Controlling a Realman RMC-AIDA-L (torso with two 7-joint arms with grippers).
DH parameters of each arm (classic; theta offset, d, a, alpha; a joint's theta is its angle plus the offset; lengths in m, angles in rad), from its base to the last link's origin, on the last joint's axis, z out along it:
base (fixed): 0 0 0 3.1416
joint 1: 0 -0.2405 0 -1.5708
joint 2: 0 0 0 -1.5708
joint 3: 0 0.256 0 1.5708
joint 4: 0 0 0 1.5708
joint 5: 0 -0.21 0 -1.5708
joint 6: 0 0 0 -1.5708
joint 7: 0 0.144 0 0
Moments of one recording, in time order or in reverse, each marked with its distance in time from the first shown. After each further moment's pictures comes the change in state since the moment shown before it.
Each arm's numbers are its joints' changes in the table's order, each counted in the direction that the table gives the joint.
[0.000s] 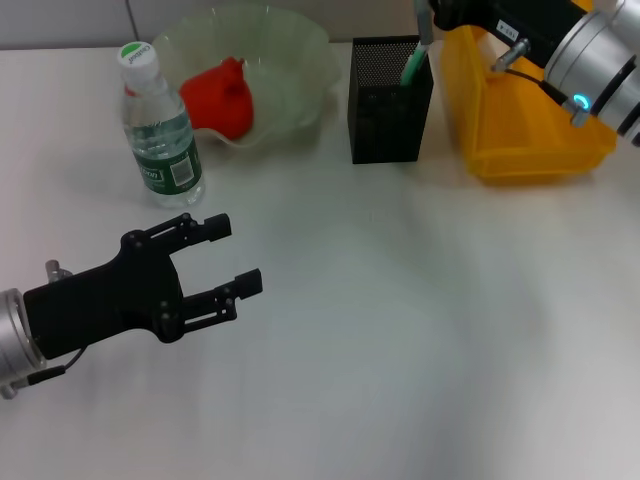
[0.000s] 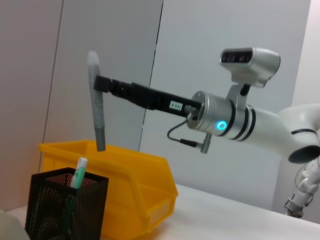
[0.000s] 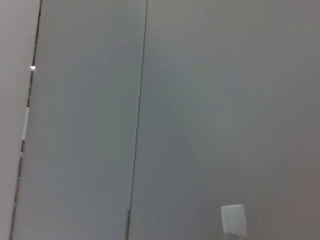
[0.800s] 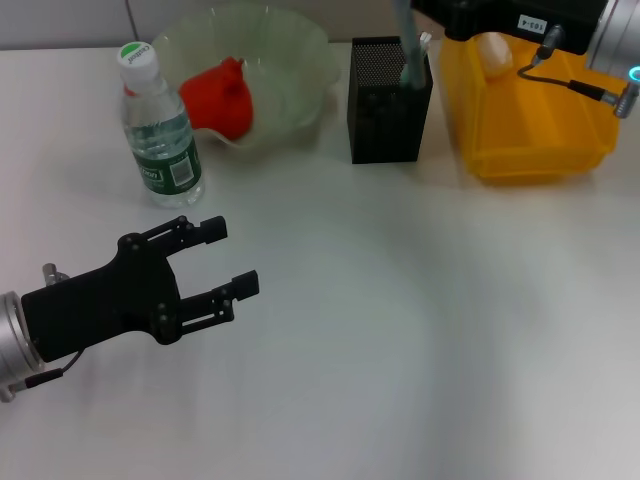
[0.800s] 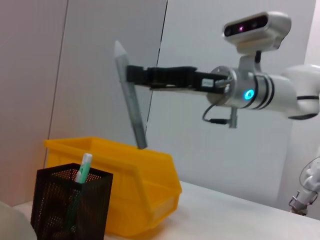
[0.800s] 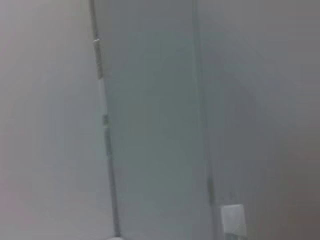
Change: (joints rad) left arm -0.008 0.000 0.000 0.000 0.000 0.010 0.005; right arm 0.104 0.014 0.010 0.460 0.491 0.108 0.755
